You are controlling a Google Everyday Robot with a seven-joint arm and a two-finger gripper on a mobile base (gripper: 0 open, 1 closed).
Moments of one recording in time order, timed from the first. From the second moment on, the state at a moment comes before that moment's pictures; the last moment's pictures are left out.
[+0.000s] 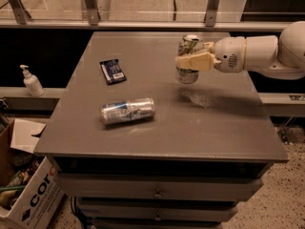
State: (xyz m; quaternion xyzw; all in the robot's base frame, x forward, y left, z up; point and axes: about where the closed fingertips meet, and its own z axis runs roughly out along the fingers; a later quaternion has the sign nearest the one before) arm 0.631 -0.101 0.918 -0.40 0.67 0.40 0.49
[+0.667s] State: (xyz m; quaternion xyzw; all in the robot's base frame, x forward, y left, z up) arm 0.606 -0.096 0.913 -0.43 0.65 0.40 0.48
